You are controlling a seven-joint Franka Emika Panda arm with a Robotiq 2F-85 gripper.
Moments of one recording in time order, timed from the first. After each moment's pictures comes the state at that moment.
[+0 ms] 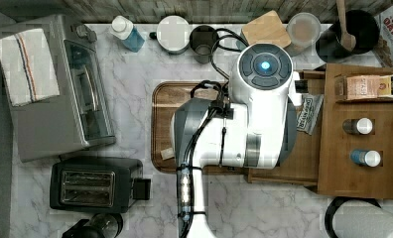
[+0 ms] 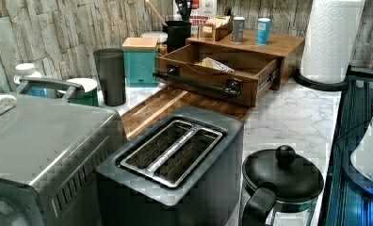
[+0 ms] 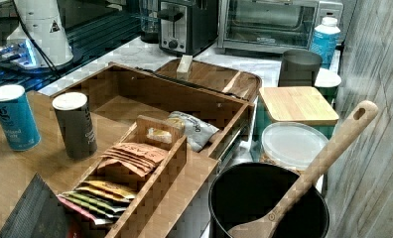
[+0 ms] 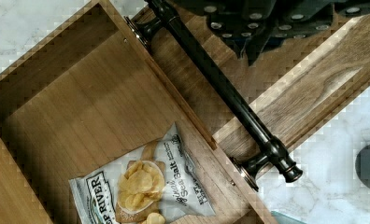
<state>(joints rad) -0.05 0.07 -0.04 -1.85 -0.07 0.28 -0.12</state>
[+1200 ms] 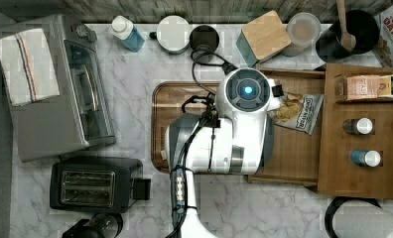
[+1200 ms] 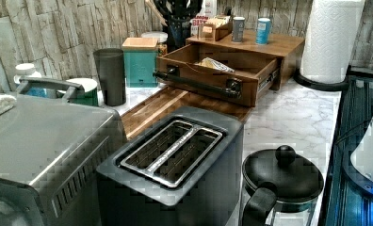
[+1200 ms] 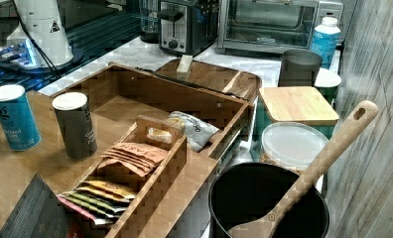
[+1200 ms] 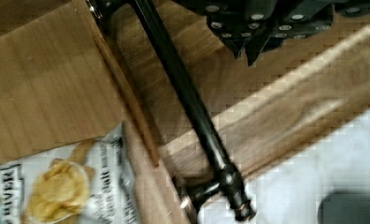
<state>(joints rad) -0.03 0.06 -0.03 -2.06 0.00 0.52 -0.33</state>
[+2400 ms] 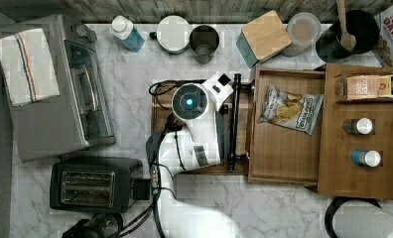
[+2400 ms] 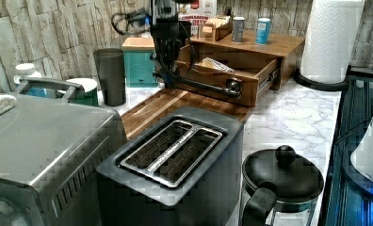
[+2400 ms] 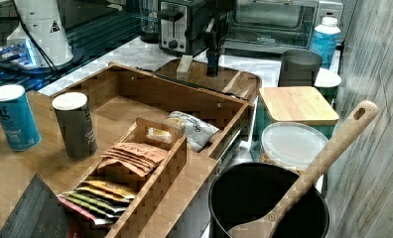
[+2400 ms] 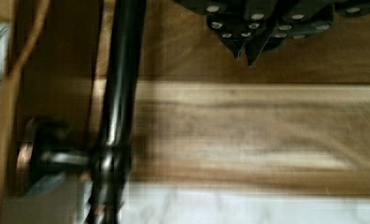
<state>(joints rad) 0.03 0.24 0.03 -2.18 -0.22 0.83 -0.57</state>
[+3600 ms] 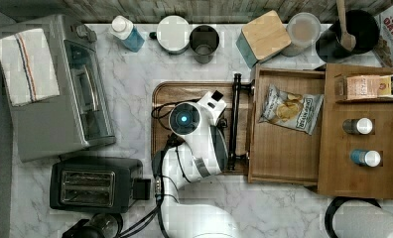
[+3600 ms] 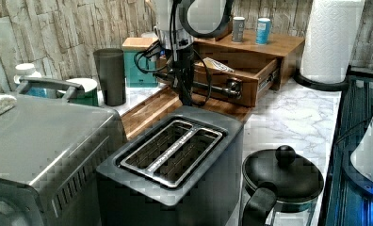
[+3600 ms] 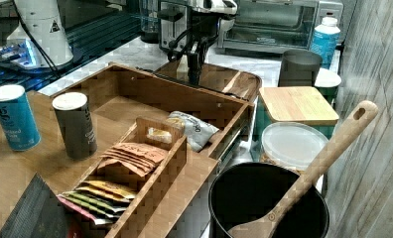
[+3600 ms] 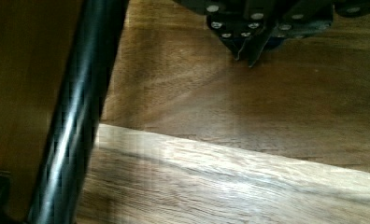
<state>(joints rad) 0.04 0.27 0.02 -2.30 -0.35 0.93 -0.59</state>
